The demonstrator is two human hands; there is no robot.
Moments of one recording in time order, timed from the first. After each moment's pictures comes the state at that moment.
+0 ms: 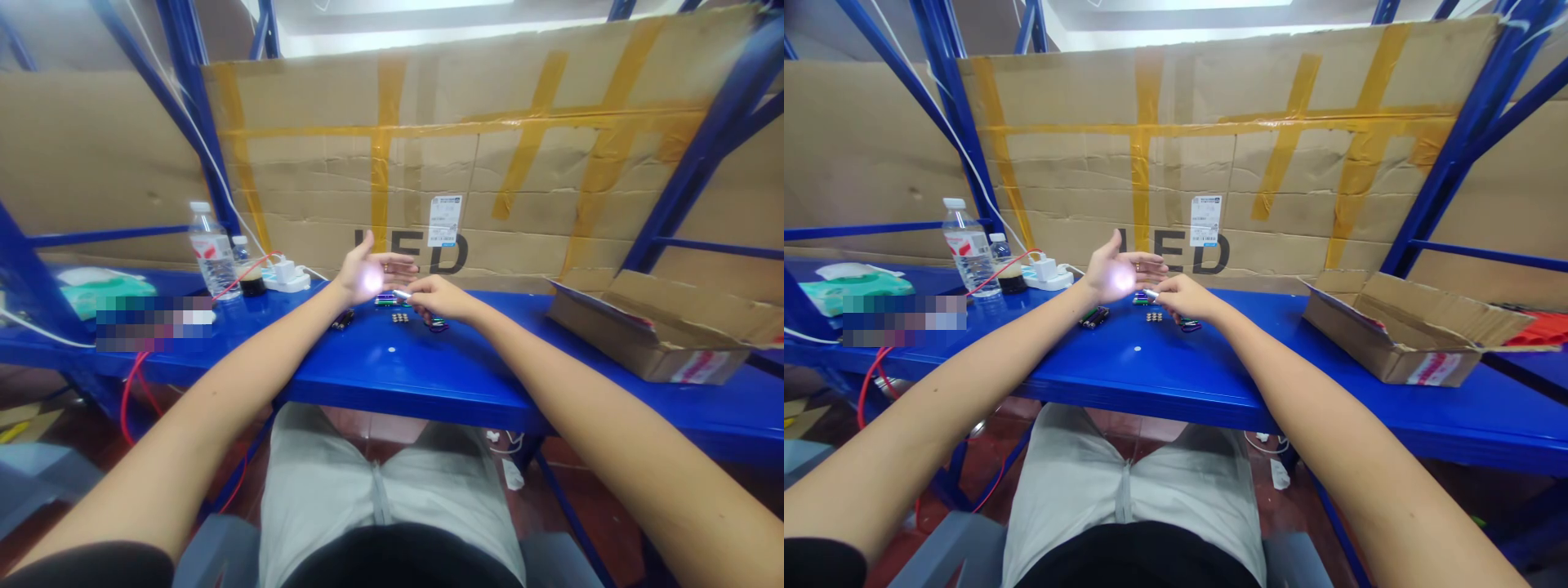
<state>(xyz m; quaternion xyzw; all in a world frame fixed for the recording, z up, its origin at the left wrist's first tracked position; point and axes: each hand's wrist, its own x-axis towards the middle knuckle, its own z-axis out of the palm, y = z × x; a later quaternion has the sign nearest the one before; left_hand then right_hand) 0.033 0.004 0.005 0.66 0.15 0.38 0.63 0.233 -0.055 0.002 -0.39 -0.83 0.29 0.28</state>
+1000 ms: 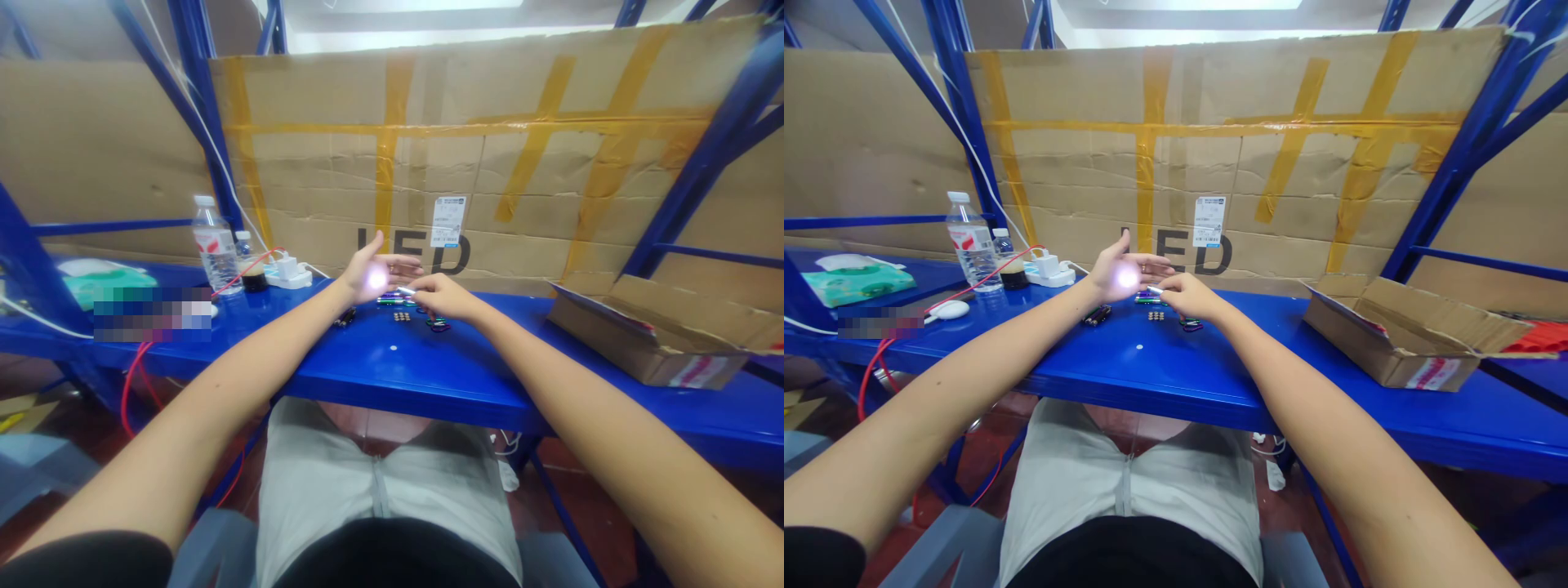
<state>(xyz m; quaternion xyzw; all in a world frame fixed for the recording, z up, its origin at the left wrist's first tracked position) 0.037 -0.001 0.003 0.67 0.16 0.38 0.62 0.236 -0.050 0.000 -0.40 -0.84 0.21 0.29</state>
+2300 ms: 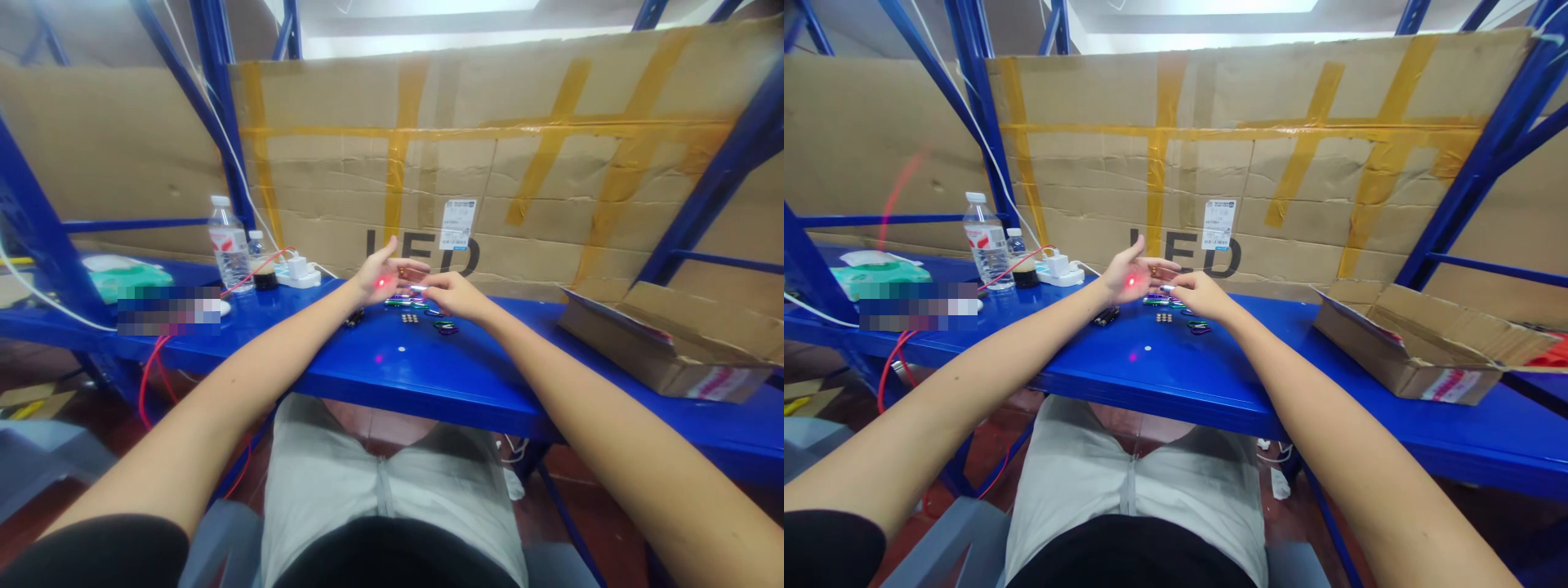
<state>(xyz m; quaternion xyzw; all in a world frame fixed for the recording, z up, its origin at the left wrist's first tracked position) 0.039 0.002 0.001 0.66 0.18 0.36 0.63 0.237 -0.043 -0.001 -0.40 -0.82 0.20 0.35</state>
